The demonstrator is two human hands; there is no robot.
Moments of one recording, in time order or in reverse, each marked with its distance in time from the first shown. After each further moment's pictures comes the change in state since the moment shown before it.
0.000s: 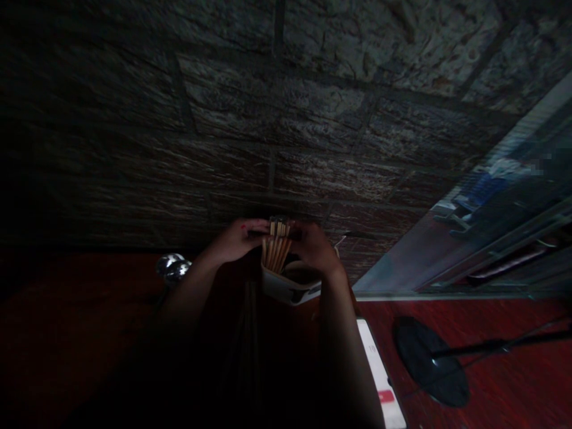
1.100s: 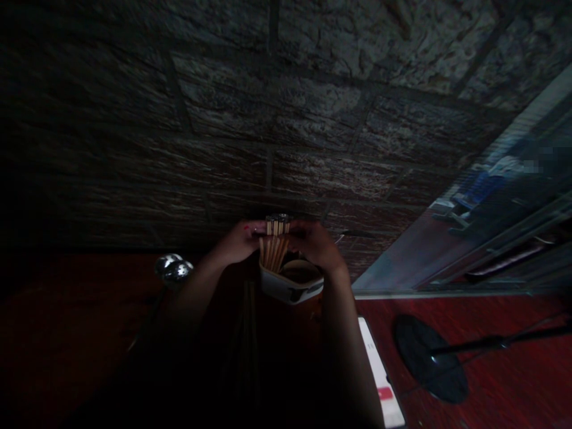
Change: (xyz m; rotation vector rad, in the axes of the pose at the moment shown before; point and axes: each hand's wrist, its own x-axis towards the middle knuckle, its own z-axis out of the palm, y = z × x) left_hand 0.004 -0.002 0.015 -0.211 -0.037 -0.026; right_hand -0.005 -0.004 -0.007 0.065 0.015 0.075
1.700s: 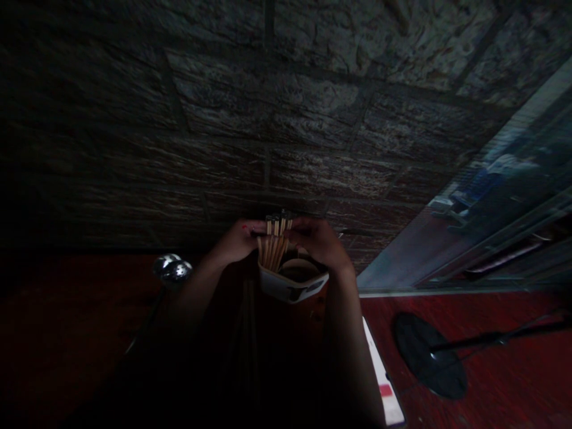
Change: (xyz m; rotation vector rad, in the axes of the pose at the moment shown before) left_hand 0.000 -0.001 0.002 -0.004 0.033 -0.025; right_hand -0.002 0.001 -0.009 0.094 0.036 0.021
